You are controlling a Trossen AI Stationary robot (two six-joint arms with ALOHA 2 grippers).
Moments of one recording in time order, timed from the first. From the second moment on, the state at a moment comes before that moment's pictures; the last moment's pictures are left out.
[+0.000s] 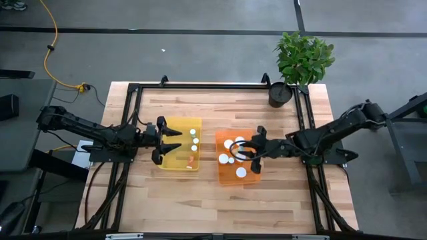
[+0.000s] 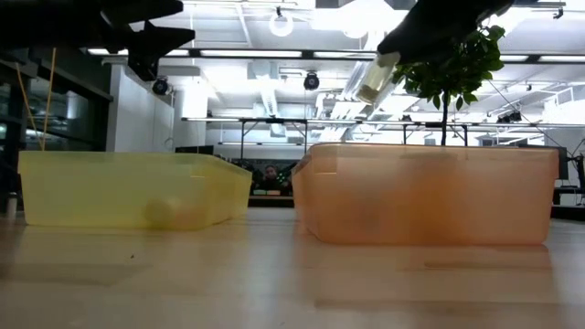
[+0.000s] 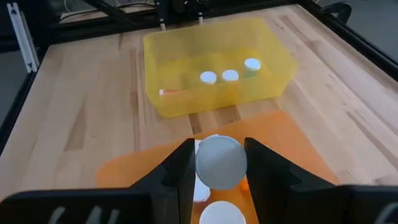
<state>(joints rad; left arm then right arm) -0.07 0.75 0.20 0.62 -0.22 -0.13 0.33 1.20 0.78 -0.14 0.43 0.34</state>
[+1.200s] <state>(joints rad) -0.07 0.75 0.20 0.62 -0.25 -0.12 0.16 1.65 1.03 0.24 0.26 0.17</state>
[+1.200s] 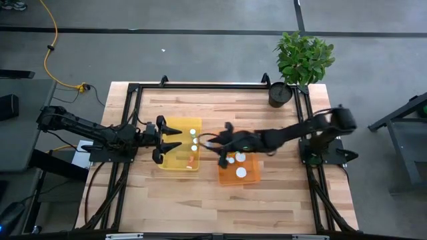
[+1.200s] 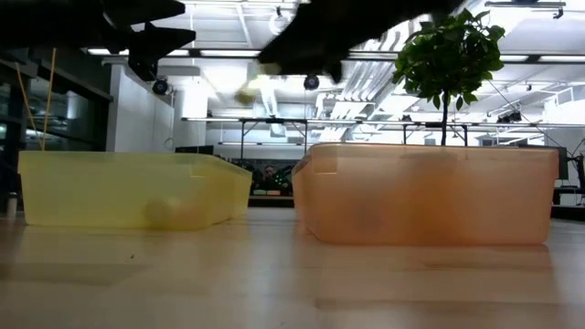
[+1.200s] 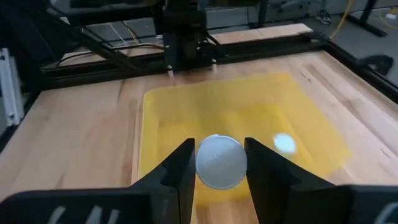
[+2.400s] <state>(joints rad) -0.07 0.75 0.20 0.63 -0.25 -0.12 0.16 2.03 1.45 -0.16 0.19 0.16</state>
